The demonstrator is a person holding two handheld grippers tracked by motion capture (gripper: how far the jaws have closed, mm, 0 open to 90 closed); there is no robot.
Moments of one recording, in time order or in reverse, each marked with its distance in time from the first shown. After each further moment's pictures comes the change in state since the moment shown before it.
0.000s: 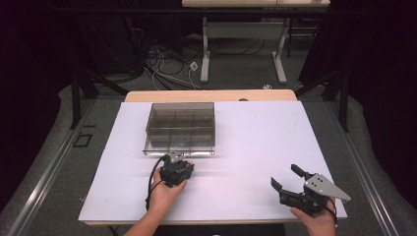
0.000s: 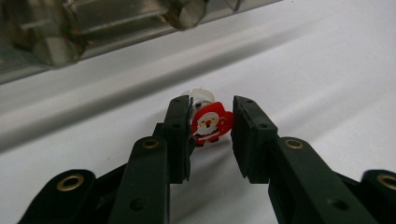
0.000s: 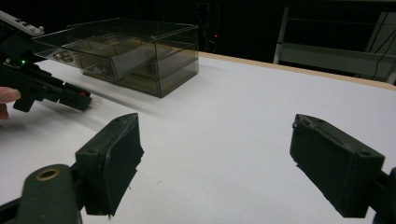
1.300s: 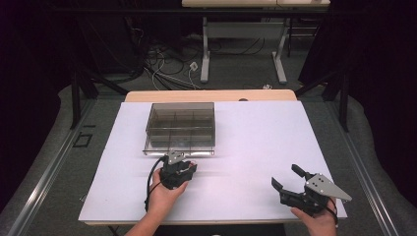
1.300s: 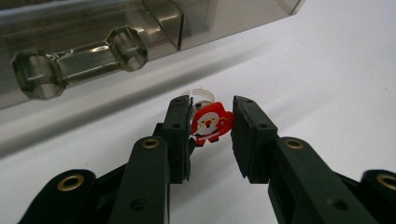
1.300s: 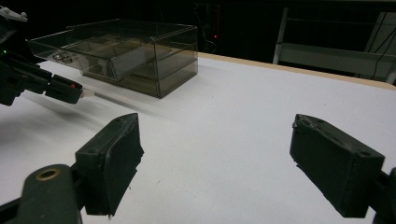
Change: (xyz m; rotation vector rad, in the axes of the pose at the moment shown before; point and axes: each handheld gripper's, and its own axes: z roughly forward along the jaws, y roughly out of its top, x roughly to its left) left arm -0.011 0.006 -0.021 -0.046 -0.071 -0.001; right arm -0.001 0.000 -0.002 0.003 -0.001 0.008
